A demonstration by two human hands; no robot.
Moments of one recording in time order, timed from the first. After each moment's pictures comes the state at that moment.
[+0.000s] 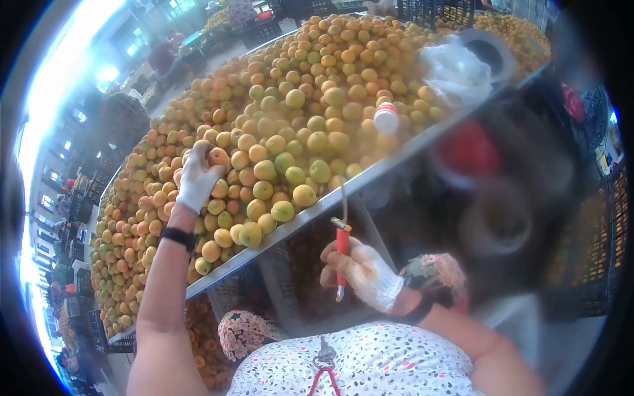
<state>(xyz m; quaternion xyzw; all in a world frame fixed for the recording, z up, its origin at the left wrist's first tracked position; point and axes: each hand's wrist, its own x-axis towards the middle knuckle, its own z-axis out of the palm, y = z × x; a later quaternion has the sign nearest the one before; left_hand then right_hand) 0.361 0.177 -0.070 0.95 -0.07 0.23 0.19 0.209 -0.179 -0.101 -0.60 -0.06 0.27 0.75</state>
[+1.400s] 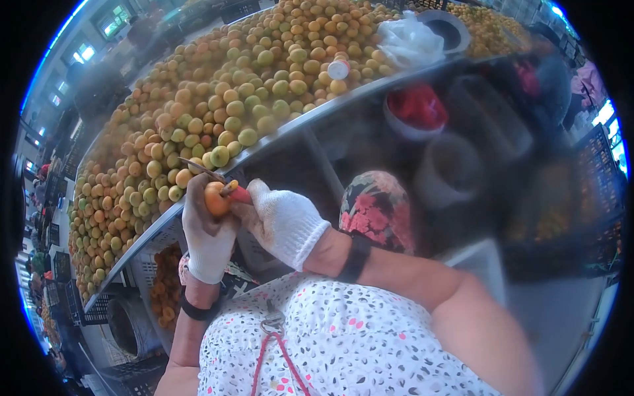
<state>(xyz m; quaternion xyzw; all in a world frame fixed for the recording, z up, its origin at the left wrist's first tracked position) 0.078 0.007 -0.049 0.83 -0.06 0.20 0.51 0.111 -0.148 -0.073 -0.84 -0.33 -0.10 0.42</state>
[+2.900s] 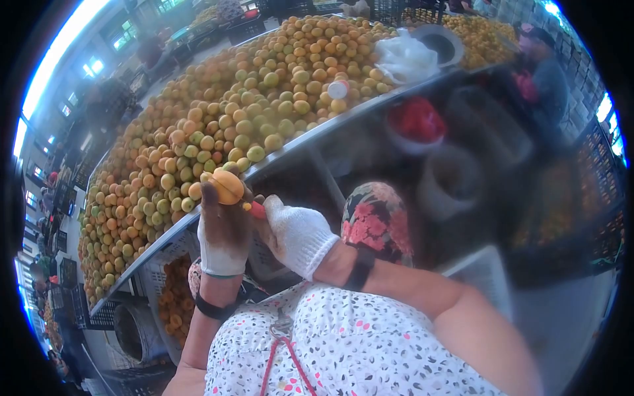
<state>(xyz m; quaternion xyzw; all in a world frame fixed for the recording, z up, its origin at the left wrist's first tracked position) 0.083 -0.017 -0.043 0.37 -0.02 0.05 0.93 0.090 -0.162 -0.068 -0.87 -0.31 -0.15 0.35</state>
